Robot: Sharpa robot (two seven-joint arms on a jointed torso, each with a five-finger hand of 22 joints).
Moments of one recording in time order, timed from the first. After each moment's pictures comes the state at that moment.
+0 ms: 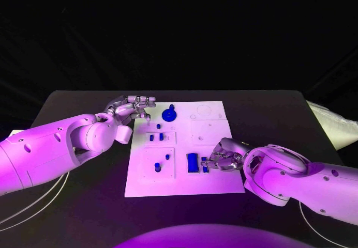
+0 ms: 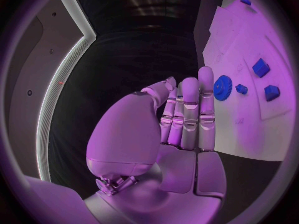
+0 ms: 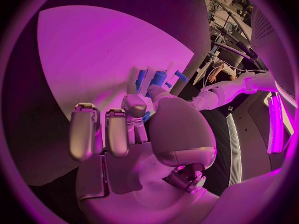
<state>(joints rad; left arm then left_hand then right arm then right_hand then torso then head) 1.14 -0.82 -0.01 1.40 0.01 -0.20 0.22 1.40 -0.11 0.45 -0.02 0.08 1.01 0.18 0.15 0.07 1.06 0.11 0.33 0.12 1.20 0.02 1.01 0.51 0.17 1.19 0.11 0.56 0.88 0.99 -0.98 -0.05 1.91 -1.35 -0.32 -0.59 1.11 -0.08 0.11 0.28 0.27 1.18 0.05 0.15 0.30 1.40 -0.02 0.94 1.17 1.46 -0.08 1.43 1.31 0.08 1.43 0.03 1.39 1.22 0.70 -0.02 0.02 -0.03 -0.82</state>
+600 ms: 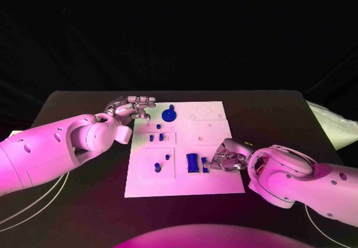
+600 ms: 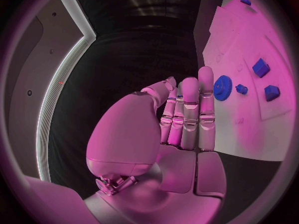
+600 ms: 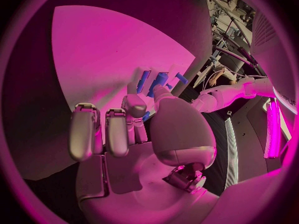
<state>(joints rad) 1.14 -0.82 -0.01 1.40 0.01 -0.20 0.22 1.40 -0.11 0.45 -0.02 0.08 1.01 0.18 0.15 0.07 1.06 0.11 0.33 0.12 1.20 0.02 1.01 0.51 0.17 1.19 0.11 0.56 0.88 0.99 -1.02 -0.05 1.94 -1.39 -0.31 -0.58 1.11 -0.06 0.02 0.27 0.20 1.18 0.05 0.15 0.31 1.40 -0.02 0.94 1.18 1.46 -0.08 1.43 1.31 0.08 1.43 0.03 1.39 1.22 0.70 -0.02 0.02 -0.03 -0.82</state>
